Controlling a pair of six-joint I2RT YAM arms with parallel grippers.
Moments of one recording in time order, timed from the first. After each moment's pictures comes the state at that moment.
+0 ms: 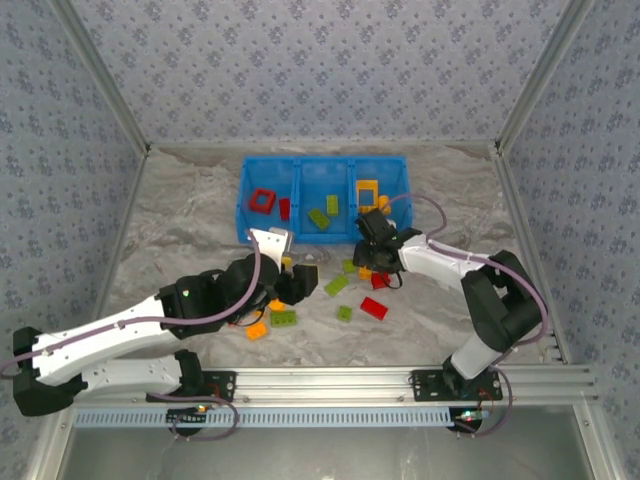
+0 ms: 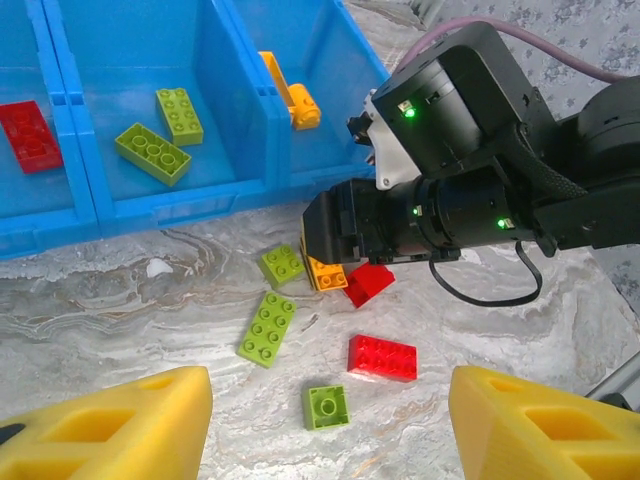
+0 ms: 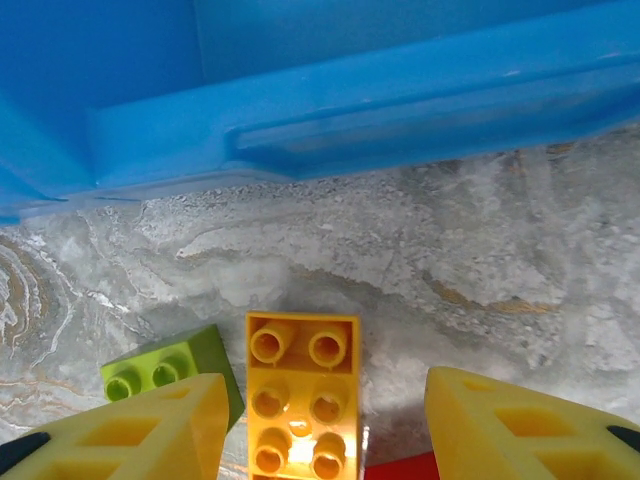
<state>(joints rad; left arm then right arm) -1.22 0.97 0.99 -0.58 -0.43 -0.71 0.59 1.62 0.95 -0.46 0.14 0.72</state>
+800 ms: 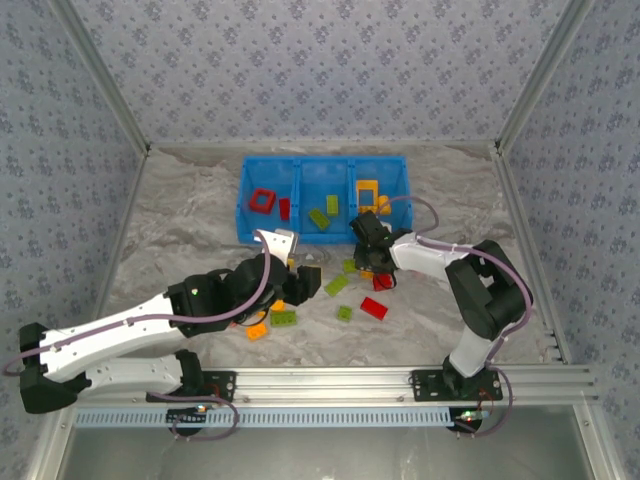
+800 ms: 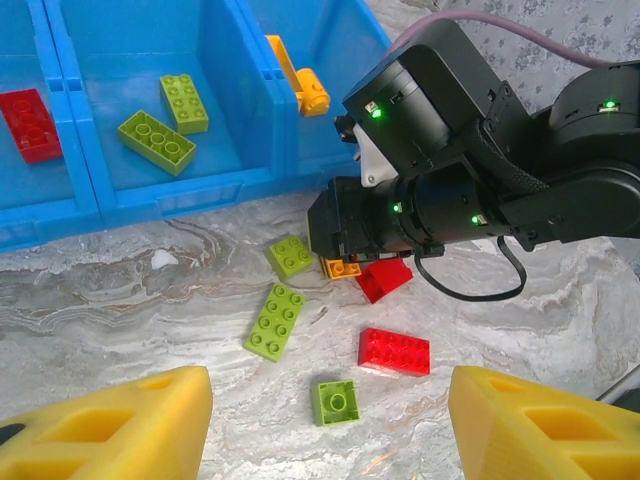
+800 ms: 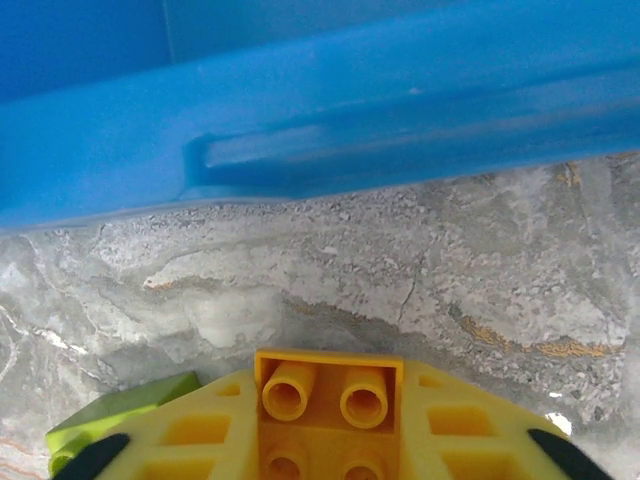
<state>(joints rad) -1.22 1.00 0.99 -0.58 -0.43 -0.71 0.60 1.70 0.95 -0.41 0.16 0.73</state>
